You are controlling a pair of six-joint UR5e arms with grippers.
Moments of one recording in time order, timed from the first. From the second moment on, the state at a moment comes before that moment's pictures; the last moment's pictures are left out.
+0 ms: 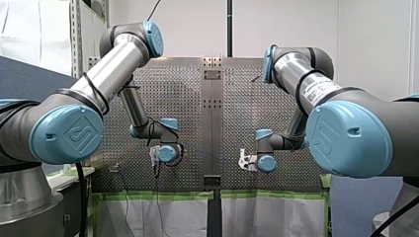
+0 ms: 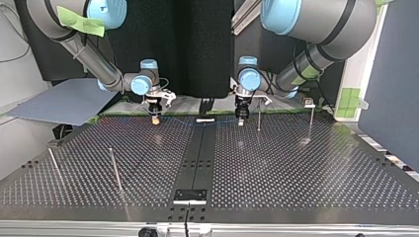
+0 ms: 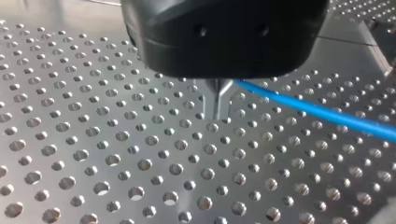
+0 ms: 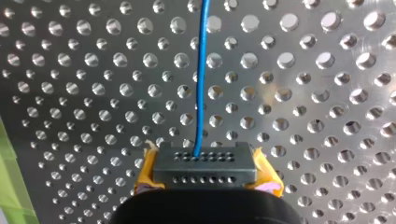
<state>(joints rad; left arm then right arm) -0.29 -2.37 -1.73 -2.24 -1.77 -1.71 1.98 -0.50 1.32 -0.63 1.62 1.62</state>
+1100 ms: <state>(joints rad) -0.37 -2.27 -1.73 -2.38 -1.76 -1.63 1.99 -0.63 1.35 -0.52 1.63 1.57</state>
